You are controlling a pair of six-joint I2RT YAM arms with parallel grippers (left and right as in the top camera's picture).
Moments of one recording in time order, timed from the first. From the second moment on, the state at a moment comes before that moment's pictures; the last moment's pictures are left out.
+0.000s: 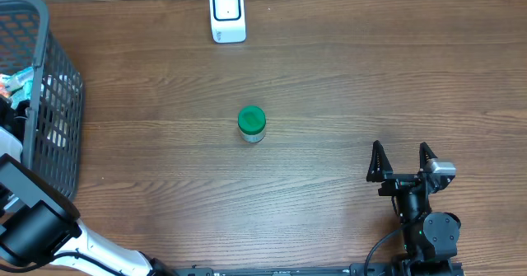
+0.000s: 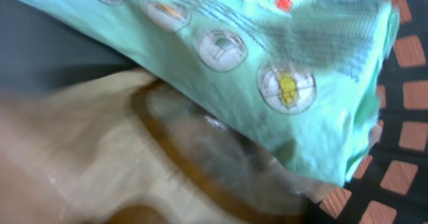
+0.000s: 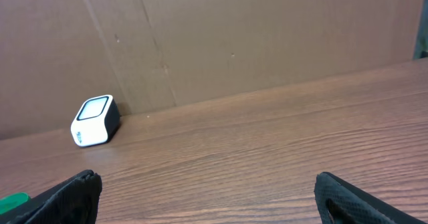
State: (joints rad) left arm 0.78 1.99 1.34 -0.35 0.34 -0.38; right arm 0.09 0.01 0.02 -0.03 0.06 0.23
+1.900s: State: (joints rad) left arm 0.24 1.23 1.27 -1.07 0.50 -0.18; right arm 0.09 0.01 0.02 -0.03 0.06 0.23
